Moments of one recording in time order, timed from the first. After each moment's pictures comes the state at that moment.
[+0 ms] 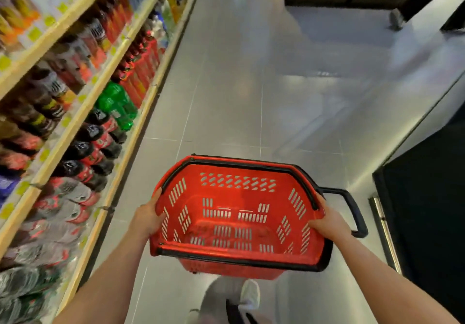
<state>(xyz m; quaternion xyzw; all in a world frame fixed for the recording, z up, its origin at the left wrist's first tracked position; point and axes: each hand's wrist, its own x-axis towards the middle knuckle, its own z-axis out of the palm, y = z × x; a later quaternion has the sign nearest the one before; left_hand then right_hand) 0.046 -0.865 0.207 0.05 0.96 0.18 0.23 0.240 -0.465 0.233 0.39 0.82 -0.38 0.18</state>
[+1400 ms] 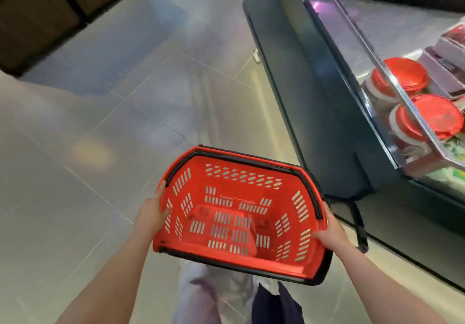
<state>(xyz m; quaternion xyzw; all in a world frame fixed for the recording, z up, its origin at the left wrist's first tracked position) -0.424 0.038 0.134 0.55 0.80 0.02 0.26 0.020 0.027 0.141 0.77 0.43 -0.47 -0.06</state>
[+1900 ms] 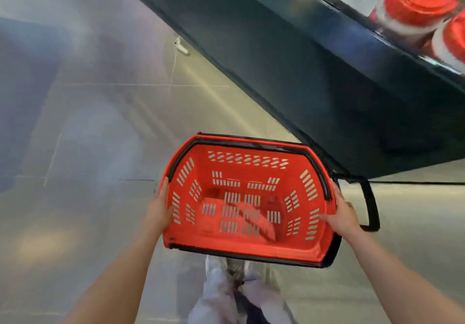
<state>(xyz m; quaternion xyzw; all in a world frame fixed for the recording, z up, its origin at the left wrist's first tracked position) -0.490 0.332 -0.005 0.71 0.62 -0.05 0.32 -0.114 0.122 0.018 0.88 0.22 -0.39 -0.15</state>
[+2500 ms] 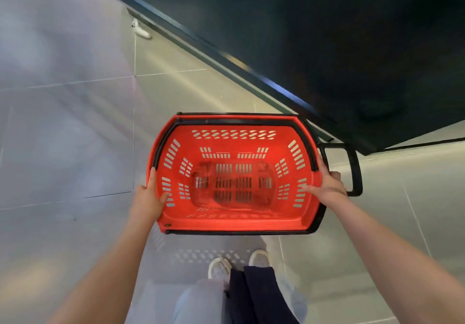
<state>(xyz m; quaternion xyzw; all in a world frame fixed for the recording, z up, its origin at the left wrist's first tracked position) -0.483 0.396 -0.149 0.74 0.61 -0.09 0.28 -0.131 0.169 -0.110 0.91 0.15 -0.37 -0.10</state>
